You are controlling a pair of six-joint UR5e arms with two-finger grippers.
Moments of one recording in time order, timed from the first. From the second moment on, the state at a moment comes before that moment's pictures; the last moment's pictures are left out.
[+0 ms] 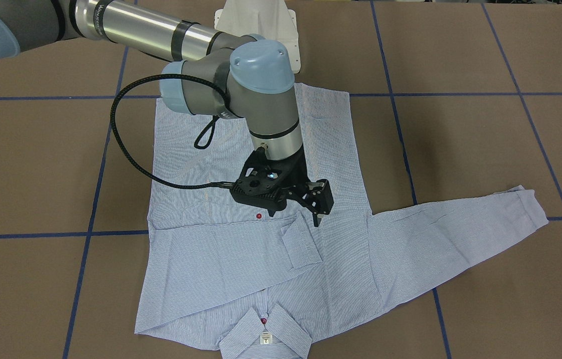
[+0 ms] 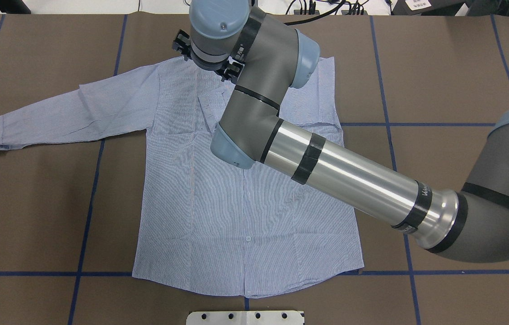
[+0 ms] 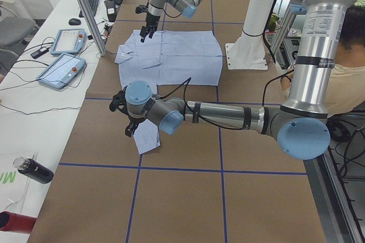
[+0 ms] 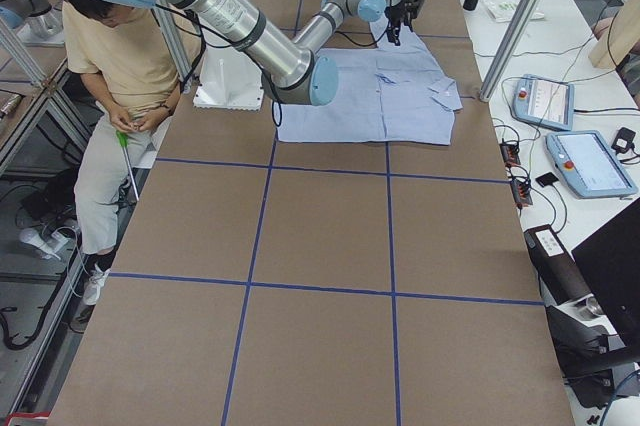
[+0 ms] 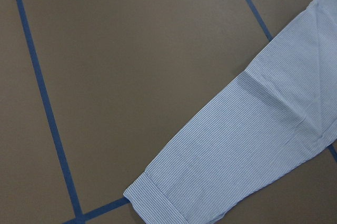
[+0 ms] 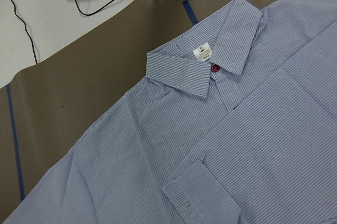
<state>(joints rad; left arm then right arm) -1.38 -1.75 -1.39 -2.10 -2.44 -0.16 0.67 -0.51 1.23 -1.27 1.75 1.62</state>
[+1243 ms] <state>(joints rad) -1.25 -1.75 -1.13 -2.28 -2.44 -0.45 0.69 -0.71 1.44 -1.27 1.76 1.59</state>
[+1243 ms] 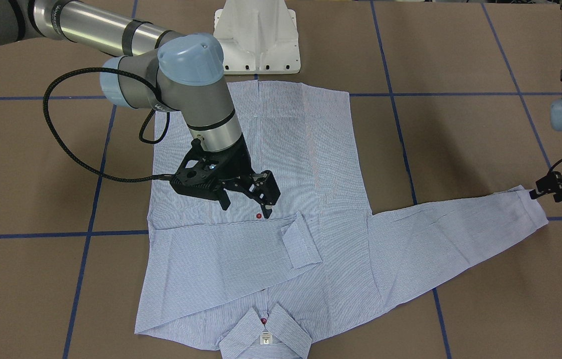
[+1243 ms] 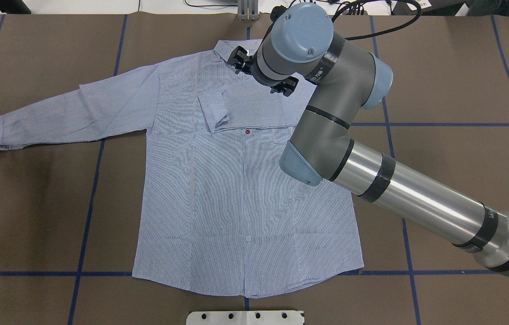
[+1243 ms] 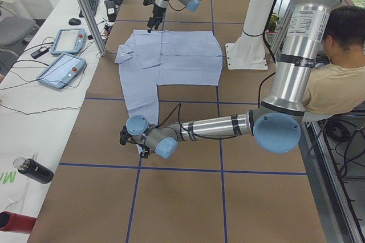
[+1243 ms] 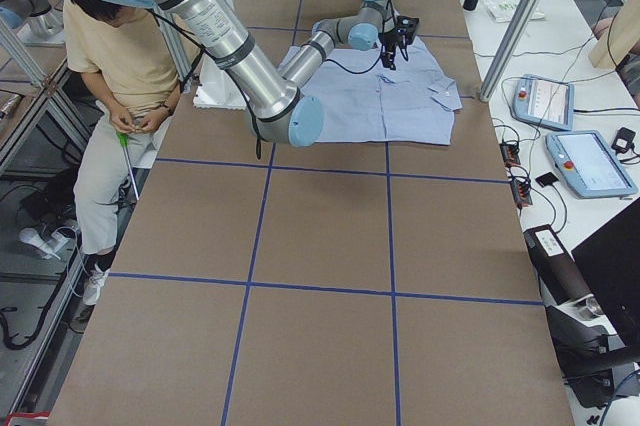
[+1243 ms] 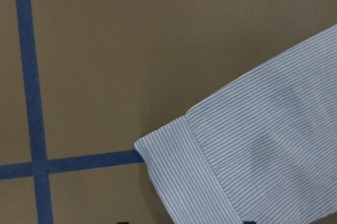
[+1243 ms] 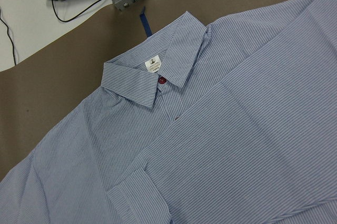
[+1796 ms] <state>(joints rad) -1.25 -1.75 -1.13 -2.30 -2.44 -0.45 0.69 -0.72 1.45 -1.27 1.76 1.59</state>
